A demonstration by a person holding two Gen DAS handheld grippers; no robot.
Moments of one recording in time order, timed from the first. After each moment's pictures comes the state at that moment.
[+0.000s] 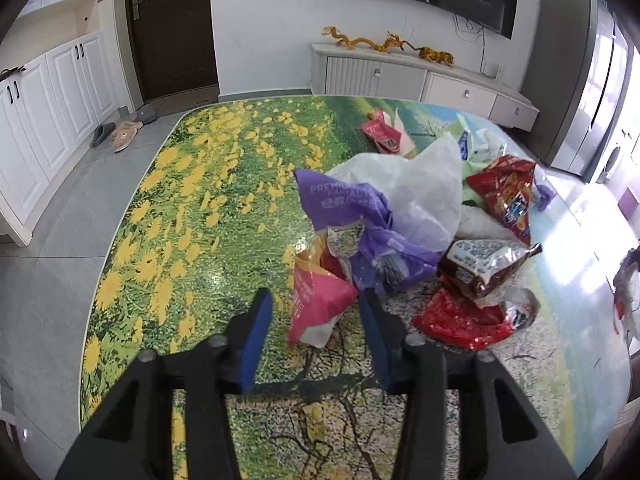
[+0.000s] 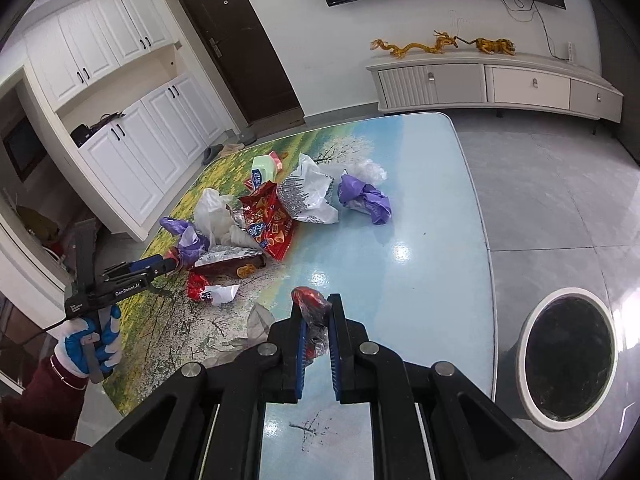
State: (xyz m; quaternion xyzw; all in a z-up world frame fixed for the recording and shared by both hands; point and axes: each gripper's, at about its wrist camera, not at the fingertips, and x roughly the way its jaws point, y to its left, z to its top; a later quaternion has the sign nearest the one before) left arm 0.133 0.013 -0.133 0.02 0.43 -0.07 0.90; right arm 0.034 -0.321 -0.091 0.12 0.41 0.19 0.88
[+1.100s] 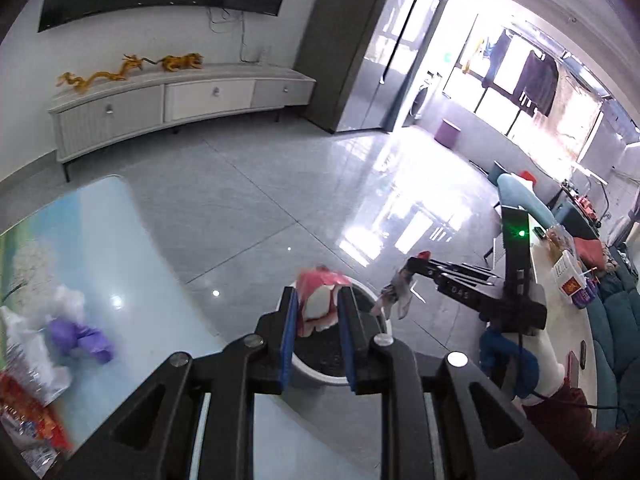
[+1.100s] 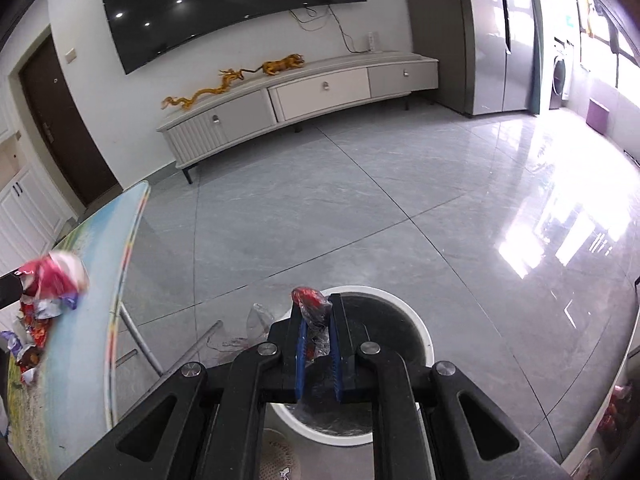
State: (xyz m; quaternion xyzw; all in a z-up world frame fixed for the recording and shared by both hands) left arm 0.146 -0.381 -0.055 0.04 0.40 -0.45 0.79; right arm 0.017 -0.612 -0.125 0.16 0.38 -0.13 0.90
